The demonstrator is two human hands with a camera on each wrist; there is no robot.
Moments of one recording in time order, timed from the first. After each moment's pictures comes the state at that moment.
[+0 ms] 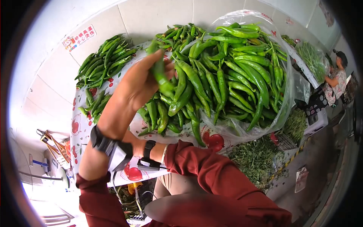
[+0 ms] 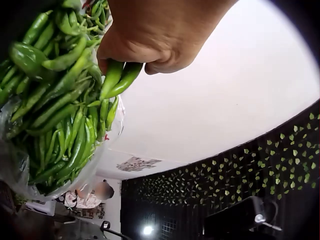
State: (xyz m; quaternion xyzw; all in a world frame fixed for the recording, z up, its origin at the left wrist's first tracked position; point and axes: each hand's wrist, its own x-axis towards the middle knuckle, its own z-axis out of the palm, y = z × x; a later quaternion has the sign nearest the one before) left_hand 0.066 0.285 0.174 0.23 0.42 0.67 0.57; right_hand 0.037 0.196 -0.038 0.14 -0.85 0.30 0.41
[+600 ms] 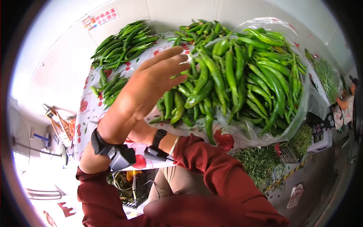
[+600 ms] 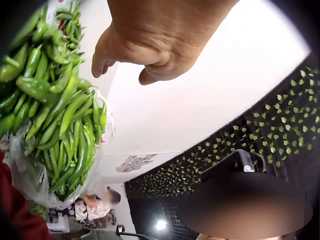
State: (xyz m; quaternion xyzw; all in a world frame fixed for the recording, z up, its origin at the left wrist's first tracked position) left_hand 0.073 0.230 0.174 0.39 0.42 0.66 0.48; right_hand 0.045 0.198 -0.019 0.13 -0.81 0.44 0.36
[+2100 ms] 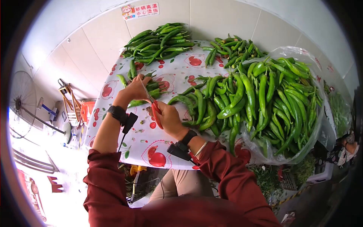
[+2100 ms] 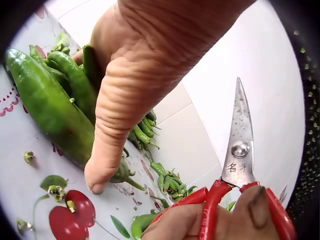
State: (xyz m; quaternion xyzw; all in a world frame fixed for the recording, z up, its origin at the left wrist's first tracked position) left_hand -0.130 0.154 0.068 0.49 0.87 0.01 0.08; right_hand 0.053 0.218 0.000 -0.07 -0.78 0.55 0.30
